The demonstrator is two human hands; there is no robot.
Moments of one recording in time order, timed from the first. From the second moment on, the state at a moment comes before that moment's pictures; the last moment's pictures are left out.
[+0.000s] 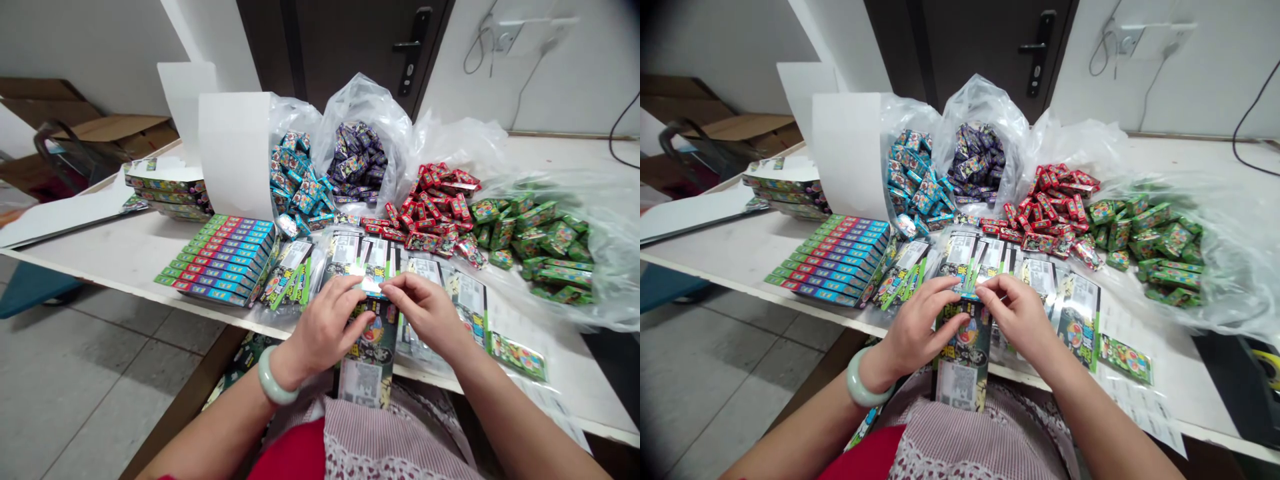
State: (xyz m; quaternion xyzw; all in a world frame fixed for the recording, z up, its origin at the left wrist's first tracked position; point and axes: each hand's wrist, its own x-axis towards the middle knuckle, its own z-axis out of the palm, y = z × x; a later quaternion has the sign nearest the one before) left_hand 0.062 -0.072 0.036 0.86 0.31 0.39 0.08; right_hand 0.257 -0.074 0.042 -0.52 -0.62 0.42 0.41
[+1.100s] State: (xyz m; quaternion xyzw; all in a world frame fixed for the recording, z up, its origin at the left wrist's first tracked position) left_hand 0.062 -0.066 0.042 0.83 0.38 0.34 0.21; right_hand 0.253 -0.069 0.035 -0.53 -0.62 0.41 0.41
